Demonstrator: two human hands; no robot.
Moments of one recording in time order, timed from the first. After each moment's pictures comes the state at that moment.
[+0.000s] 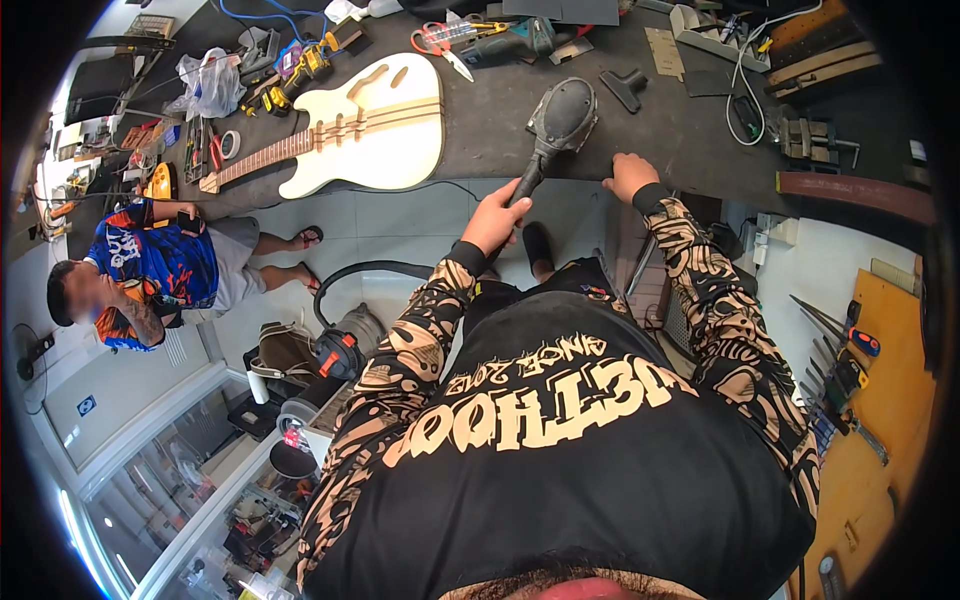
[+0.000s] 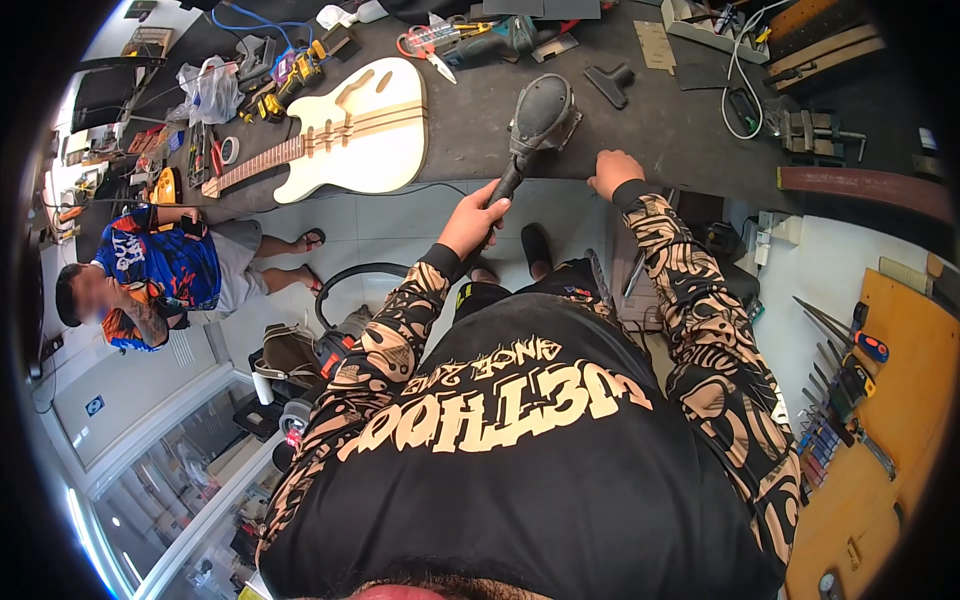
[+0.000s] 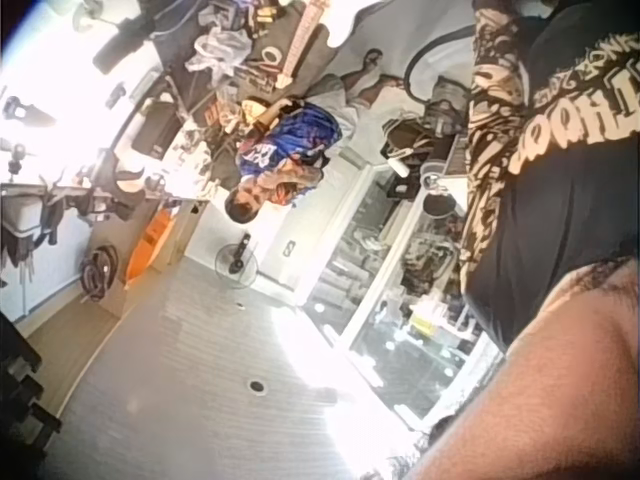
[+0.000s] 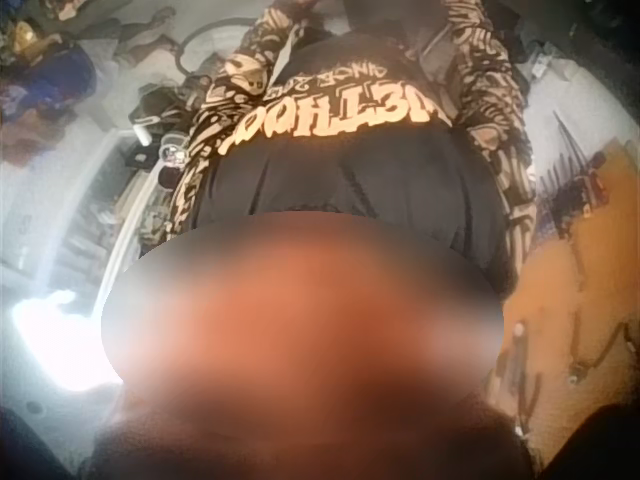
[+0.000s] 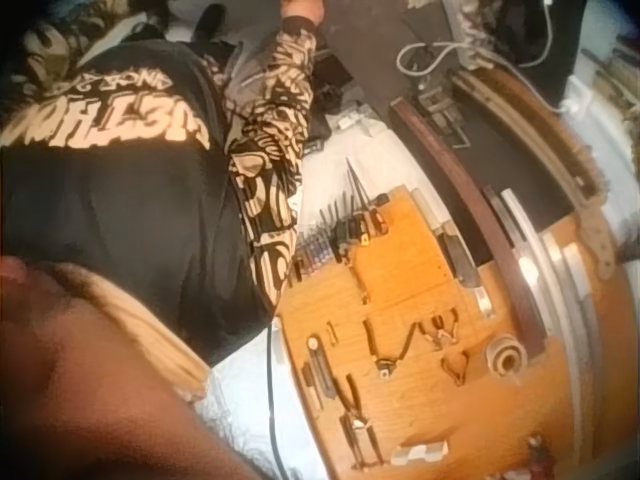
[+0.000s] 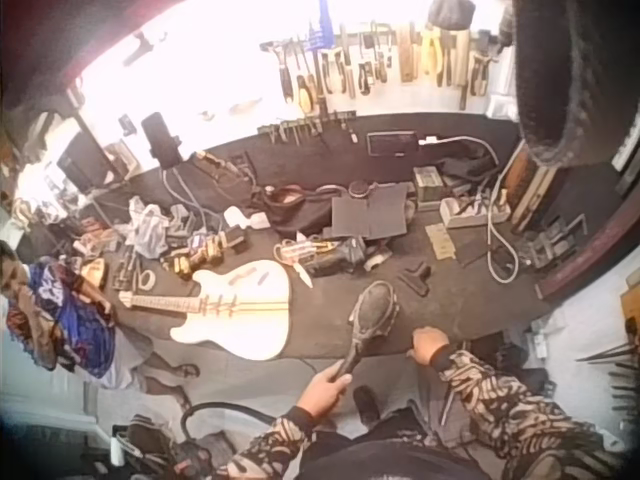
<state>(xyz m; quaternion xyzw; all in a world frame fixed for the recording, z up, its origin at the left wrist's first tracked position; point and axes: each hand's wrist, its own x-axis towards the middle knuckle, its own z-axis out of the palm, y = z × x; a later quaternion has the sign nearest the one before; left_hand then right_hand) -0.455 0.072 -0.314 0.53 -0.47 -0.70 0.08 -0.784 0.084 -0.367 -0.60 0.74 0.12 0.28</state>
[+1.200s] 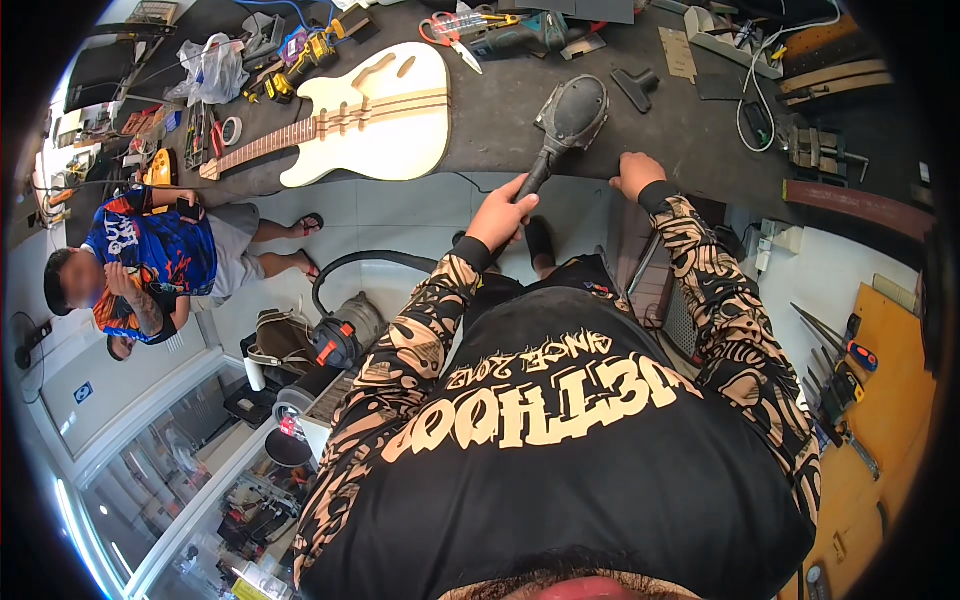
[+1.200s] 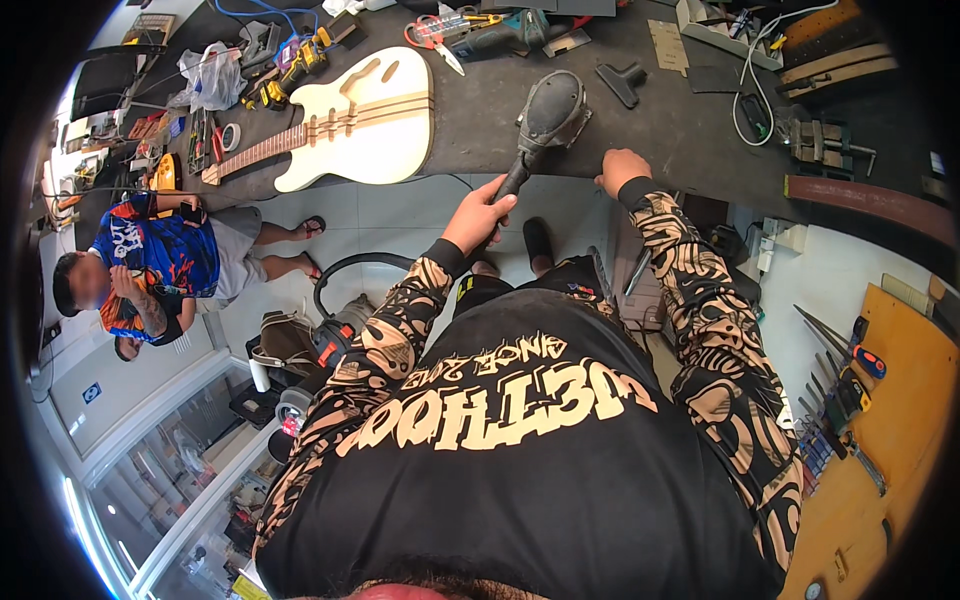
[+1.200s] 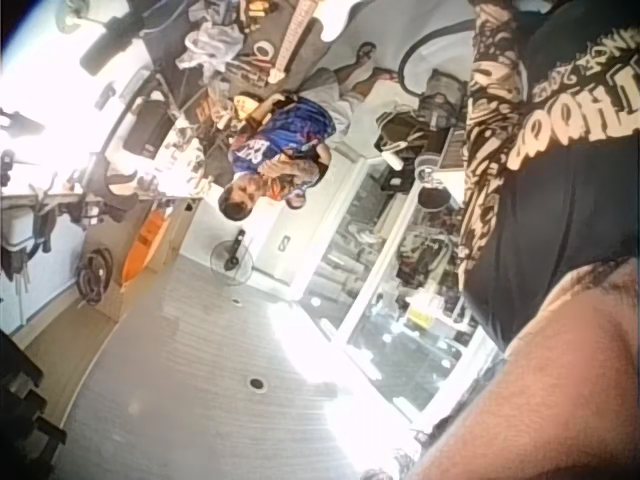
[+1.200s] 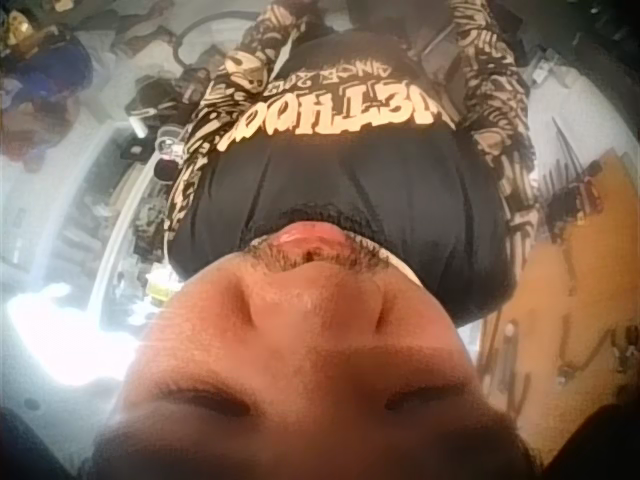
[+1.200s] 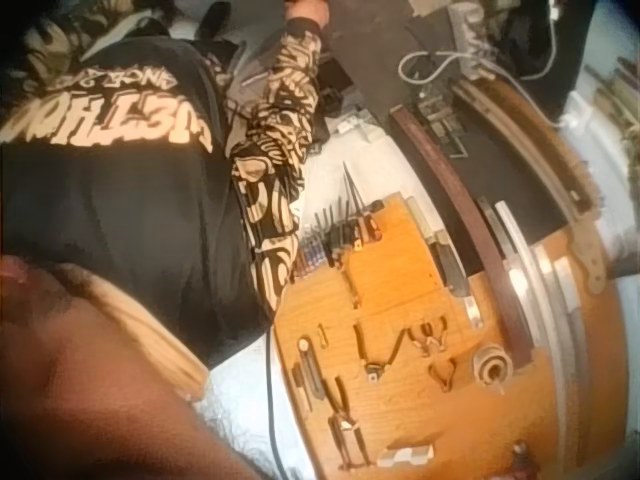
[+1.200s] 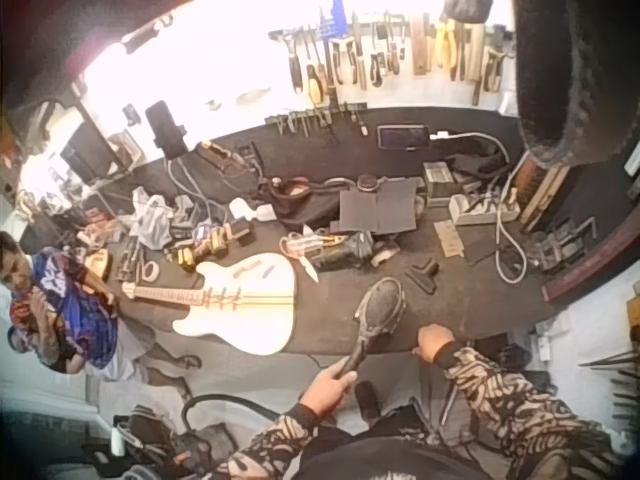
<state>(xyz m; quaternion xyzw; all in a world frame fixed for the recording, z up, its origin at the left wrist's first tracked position) -0.455 0.073 -0.313 0.54 -0.47 -0.70 0.08 -0.781 0.074 -0.364 -0.60 0.74 0.15 0.28</state>
